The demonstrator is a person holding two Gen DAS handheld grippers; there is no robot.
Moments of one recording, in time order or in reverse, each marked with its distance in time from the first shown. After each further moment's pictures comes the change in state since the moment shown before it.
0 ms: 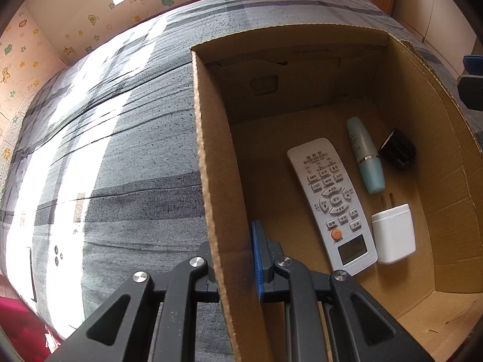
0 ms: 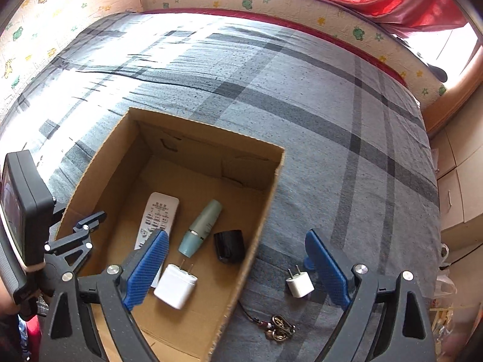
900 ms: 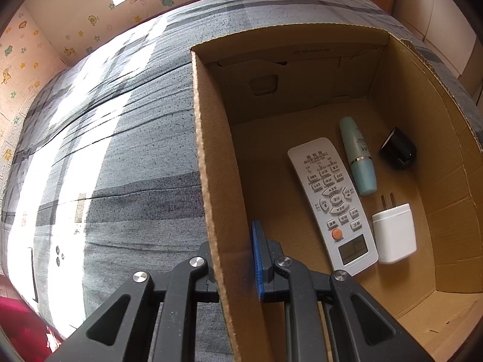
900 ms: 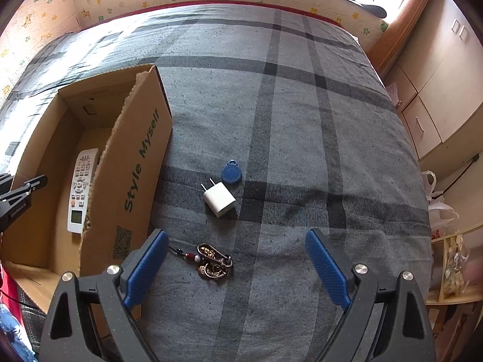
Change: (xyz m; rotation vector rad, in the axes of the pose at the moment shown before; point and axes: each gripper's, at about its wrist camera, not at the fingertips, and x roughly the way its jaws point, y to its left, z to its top) left arm 0.000 0.000 -0.001 0.003 0.001 0.006; right arm 0.005 -0.089 -0.117 0.248 0.056 -0.104
